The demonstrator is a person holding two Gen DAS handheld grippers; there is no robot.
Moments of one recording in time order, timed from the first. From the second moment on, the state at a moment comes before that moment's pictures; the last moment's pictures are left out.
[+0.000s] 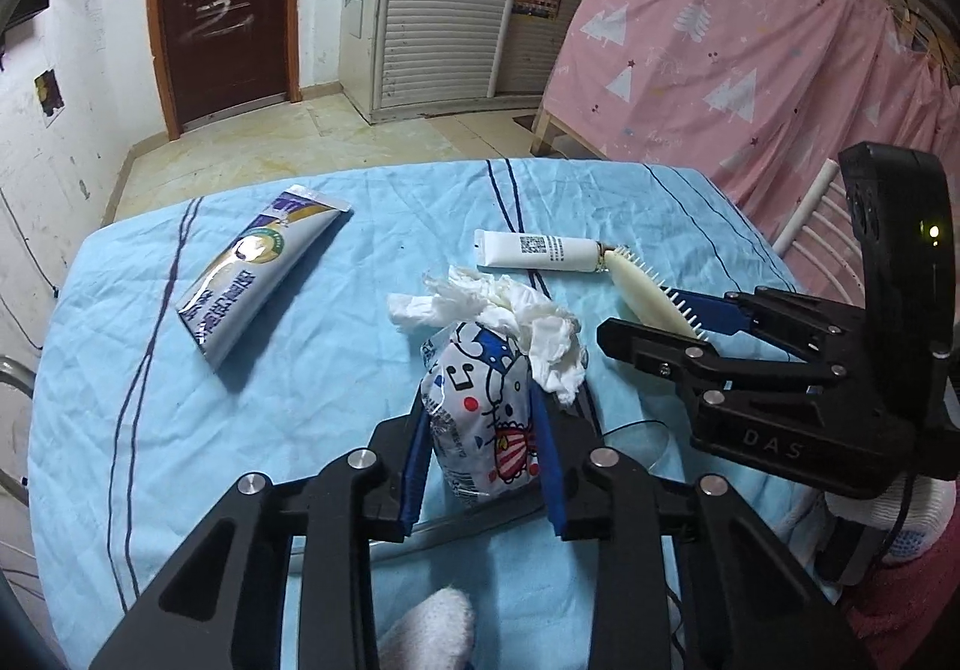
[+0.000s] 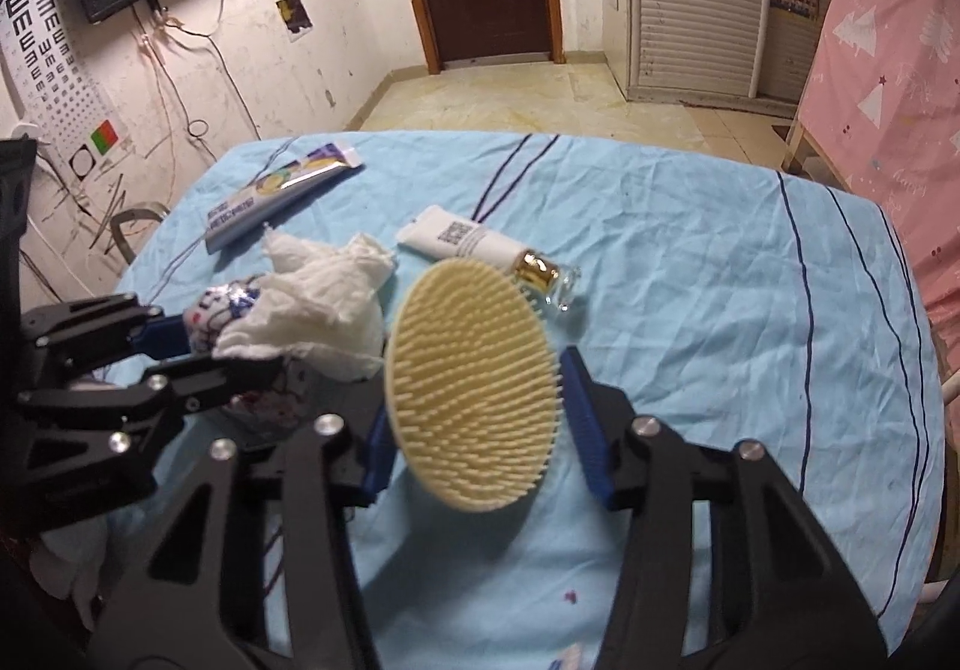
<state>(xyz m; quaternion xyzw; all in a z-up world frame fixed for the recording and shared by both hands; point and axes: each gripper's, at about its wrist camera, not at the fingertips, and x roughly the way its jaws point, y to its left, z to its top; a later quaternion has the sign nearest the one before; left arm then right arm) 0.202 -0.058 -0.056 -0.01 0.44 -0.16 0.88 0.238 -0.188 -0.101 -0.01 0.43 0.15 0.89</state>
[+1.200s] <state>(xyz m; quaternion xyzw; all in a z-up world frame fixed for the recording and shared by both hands) 0.142 -0.212 0.040 0.02 0.33 -0.22 0.92 0.114 -0.408 -0.028 0.13 0.26 0.01 0.96</state>
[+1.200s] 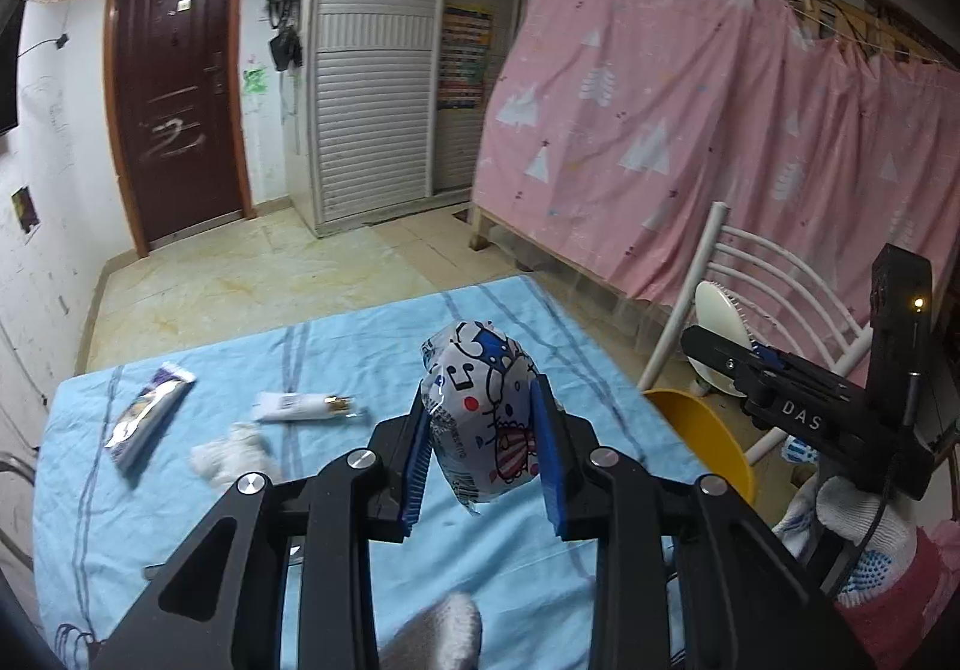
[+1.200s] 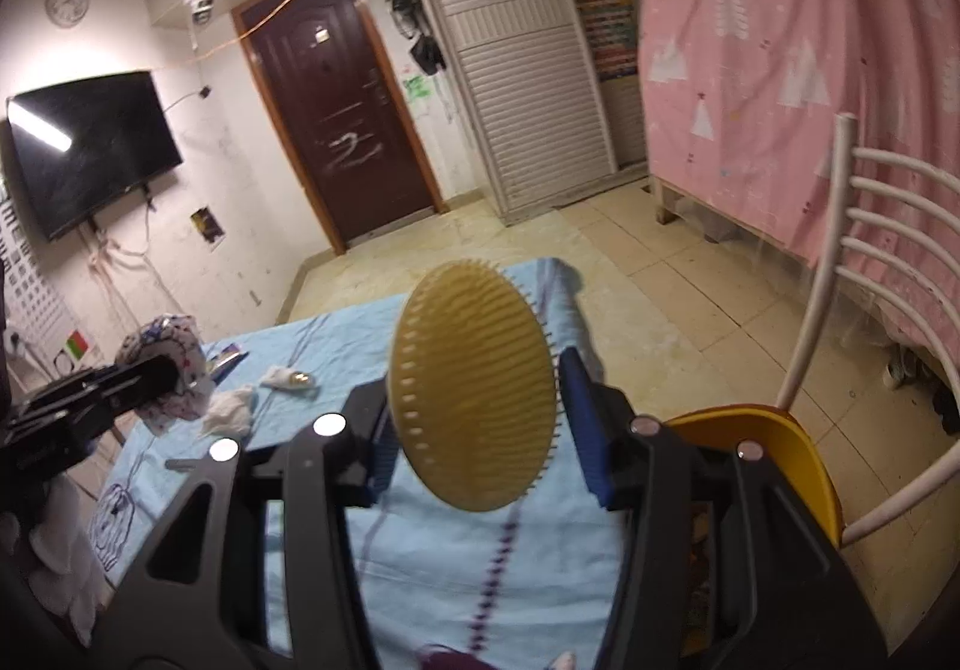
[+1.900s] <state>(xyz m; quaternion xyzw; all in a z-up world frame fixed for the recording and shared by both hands) 0.161 -0.377 0.009 0.04 0.37 -0.31 0.88 0.091 -0.534 -0.073 0.23 0.25 -0.10 0.94</state>
